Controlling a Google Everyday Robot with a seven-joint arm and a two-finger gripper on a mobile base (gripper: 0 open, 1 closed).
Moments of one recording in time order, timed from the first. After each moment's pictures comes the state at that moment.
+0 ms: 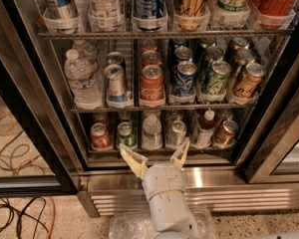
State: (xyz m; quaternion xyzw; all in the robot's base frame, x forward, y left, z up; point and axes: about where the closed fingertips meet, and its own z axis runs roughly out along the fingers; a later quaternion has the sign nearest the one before) arm 0.481 -0.024 0.770 -0.02 0.68 0.08 0.72
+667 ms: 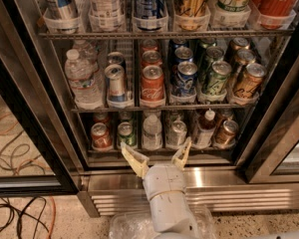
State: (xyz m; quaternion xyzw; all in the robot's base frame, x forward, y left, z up) arm 0.481 -0.025 0.775 -0.02 0.67 0.08 0.74
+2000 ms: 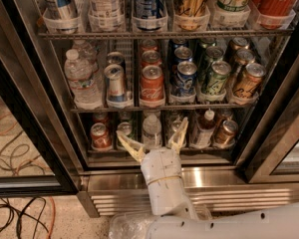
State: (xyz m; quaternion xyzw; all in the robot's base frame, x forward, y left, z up) arm 0.509 -0.018 0.808 -0.08 0.60 0.03 0.80
